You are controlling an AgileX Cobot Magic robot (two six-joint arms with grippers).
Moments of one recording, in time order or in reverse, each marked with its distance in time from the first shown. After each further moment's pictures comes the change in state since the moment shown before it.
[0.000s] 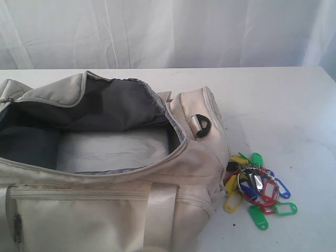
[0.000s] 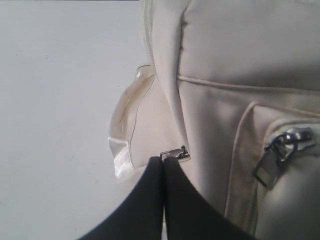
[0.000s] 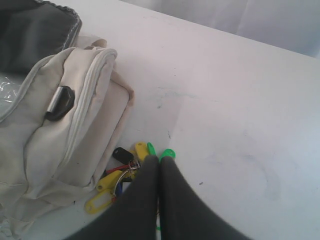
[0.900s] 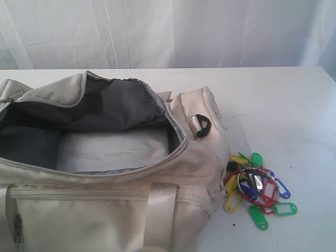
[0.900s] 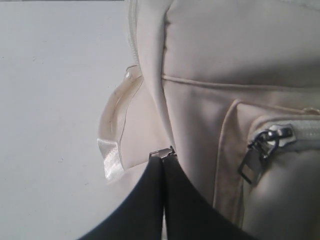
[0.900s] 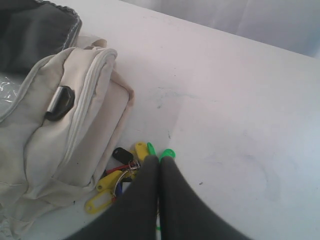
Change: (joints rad) left arm -0.034 0.000 0.000 -0.001 0.000 -0.004; right arm 0.000 0.000 0.000 0.000 0.000 0.000
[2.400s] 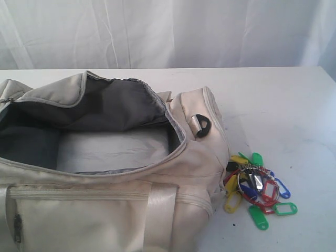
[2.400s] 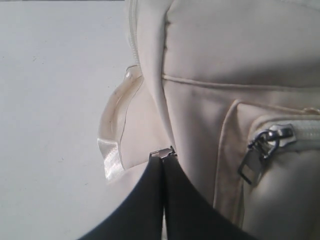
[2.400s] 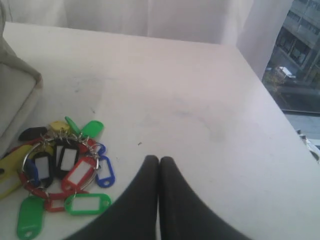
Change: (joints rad) left arm 0.000 0.000 0.000 0.000 0.000 0.000; right arm -0.279 -0.730 0.827 0.007 -0.409 0.000
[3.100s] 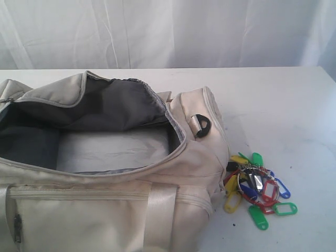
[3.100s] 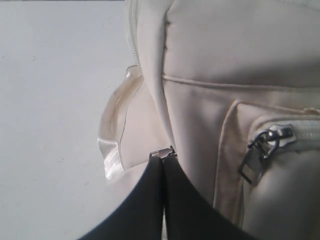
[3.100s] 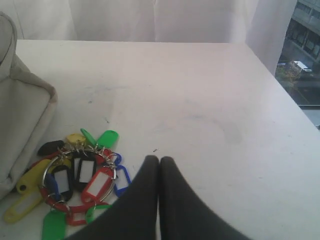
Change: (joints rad) left arm 0.000 0.000 0.000 0.000 0.000 0.000; right arm 0.000 0.000 0.019 0.100 -0.033 0.000
